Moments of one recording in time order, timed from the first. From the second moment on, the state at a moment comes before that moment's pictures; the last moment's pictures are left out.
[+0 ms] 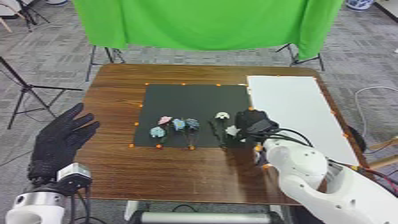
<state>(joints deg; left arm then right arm) 136.2 -67.4 -104.4 -132.7 46.1 13.9 9.0 -75.5 -41.3 43.7 -112.9 -126.3 -8.4 29.1</state>
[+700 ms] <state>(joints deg) 137.4 -67.7 -104.4 -133.0 46.1 14.1 9.4 -80.2 -42.8 54.1 -119.0 -118.5 -13.1 29.7</state>
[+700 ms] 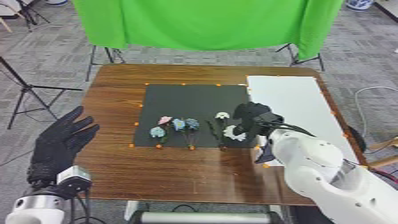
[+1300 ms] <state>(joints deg) 139.0 -68.2 -104.4 -132.7 46.0 13.9 11.1 -107.6 -50.6 86.2 -125.5 -70.2 20.5 11.0</state>
